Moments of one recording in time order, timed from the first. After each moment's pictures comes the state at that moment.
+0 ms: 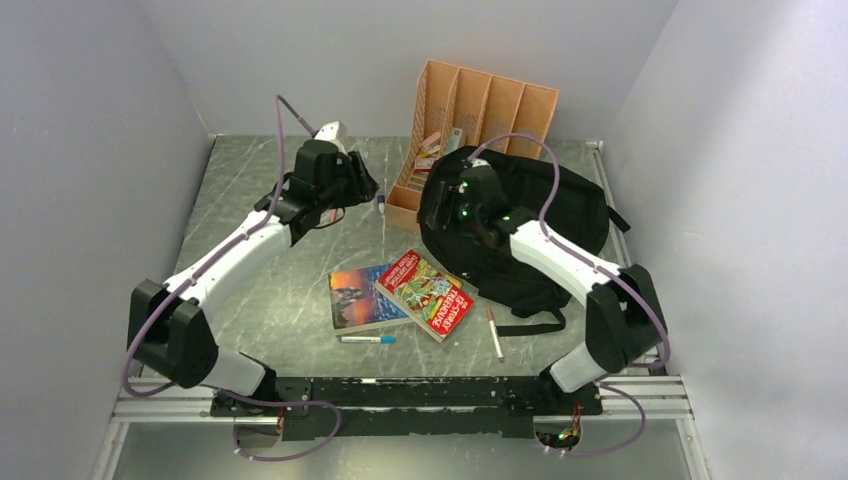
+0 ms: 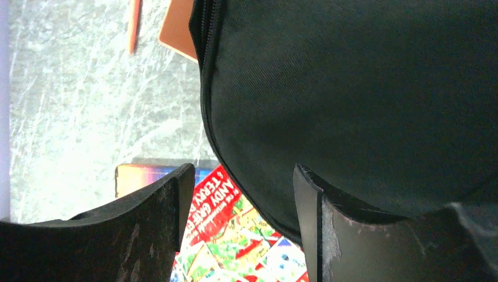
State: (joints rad) left arm -0.49 1.47 1.20 -0.22 -0.04 -0.55; right arm 0.52 1.49 1.06 -0.22 -0.02 0.56
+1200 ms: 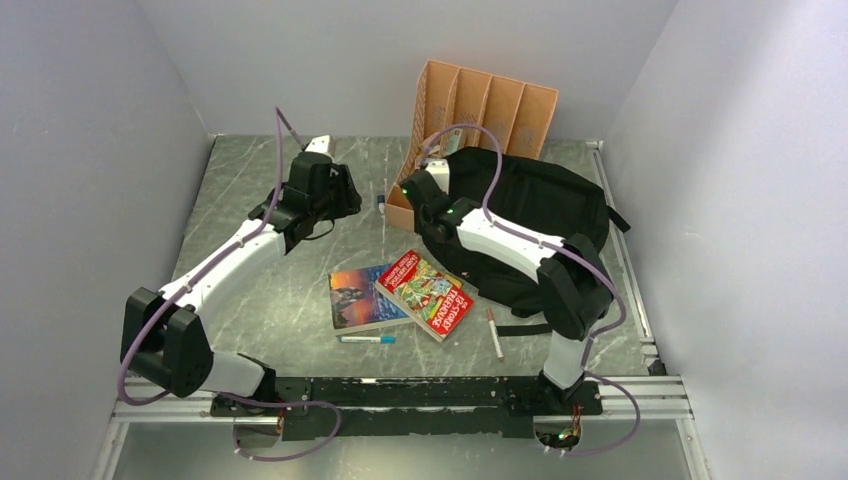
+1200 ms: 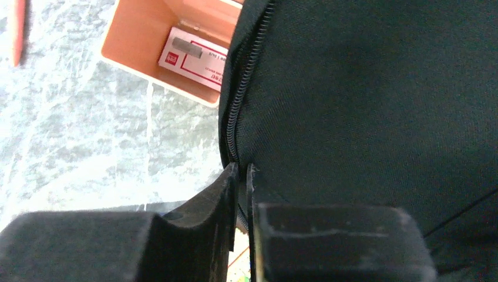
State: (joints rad) left arm -0.45 1.39 1.10 -0.27 -0.14 -0.50; right arm 0.74 1.83 1.37 -0.39 0.44 0.50
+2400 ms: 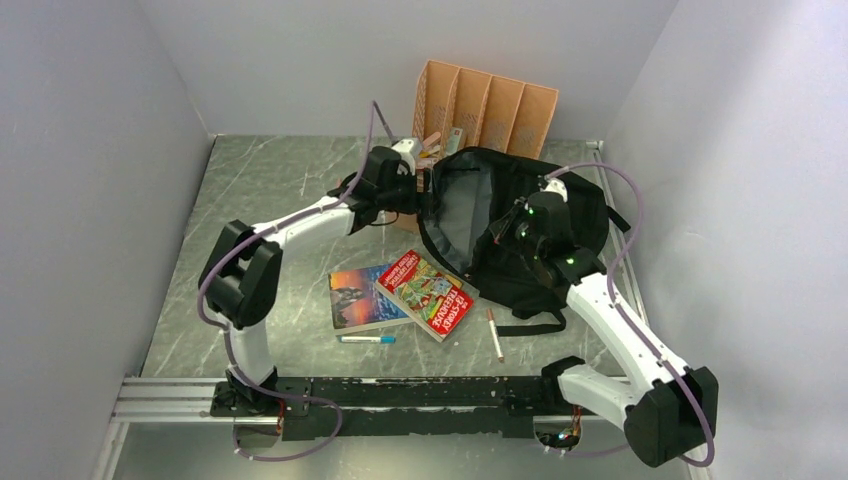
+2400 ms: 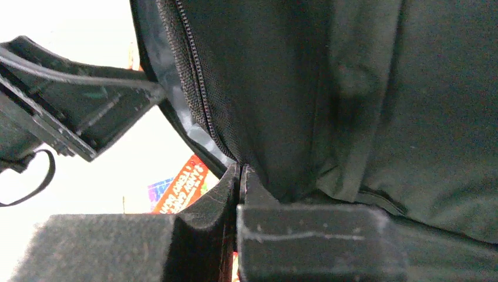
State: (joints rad) left arm -0.63 1.84 1.33 0.00 0.15 -0.42; right arm 0.36 1.06 0.82 -0.28 0.06 0.65
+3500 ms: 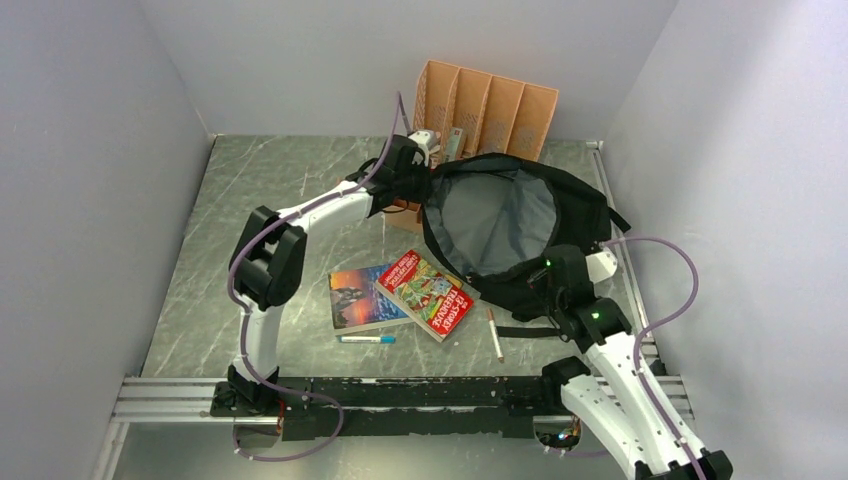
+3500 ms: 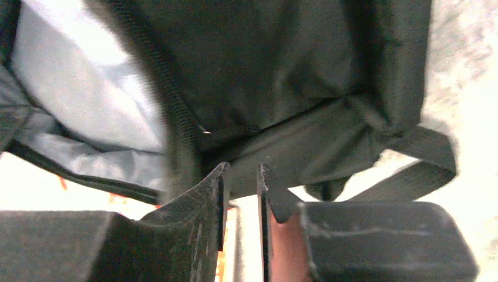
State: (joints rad) left arm -0.64 2.05 1.61 -0.12 0.08 -0.31; right arm 0.32 0.66 0.60 -0.69 0.40 1.05
